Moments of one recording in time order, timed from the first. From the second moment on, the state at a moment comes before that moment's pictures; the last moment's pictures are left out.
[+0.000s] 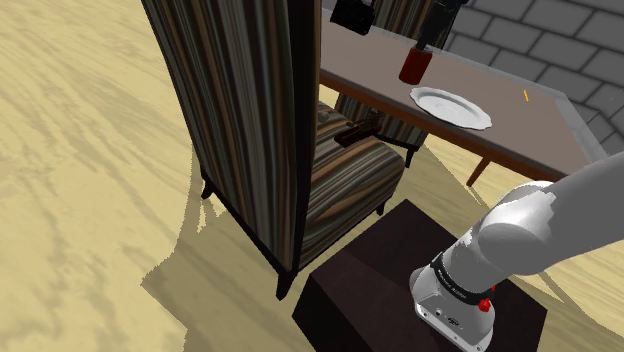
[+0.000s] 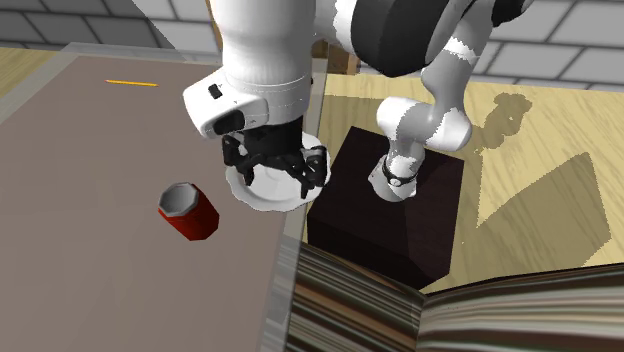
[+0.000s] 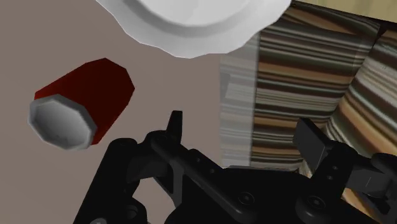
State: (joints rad) arm -0.06 -0.33 -0.33 -1.89 -0.09 1.67 -0.55
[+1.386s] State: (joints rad) arm -0.20 0.20 -0.52 -1.45 0.07 1.63 -0.87
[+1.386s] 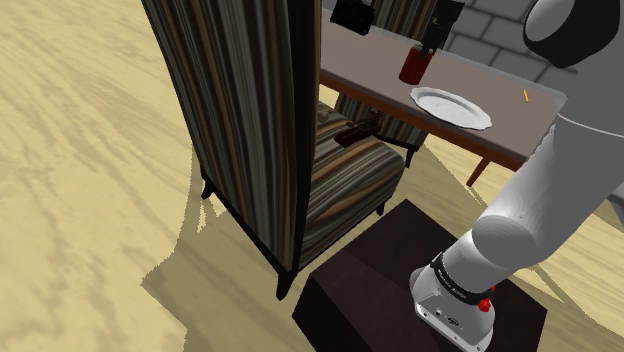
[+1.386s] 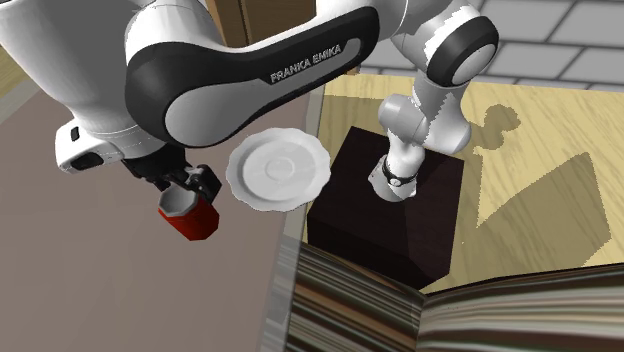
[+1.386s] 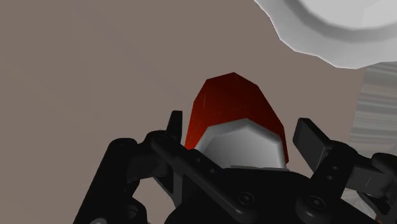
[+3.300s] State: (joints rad) arm -0.23 0.26 -0.53 -1.23 0.10 1.47 -0.88
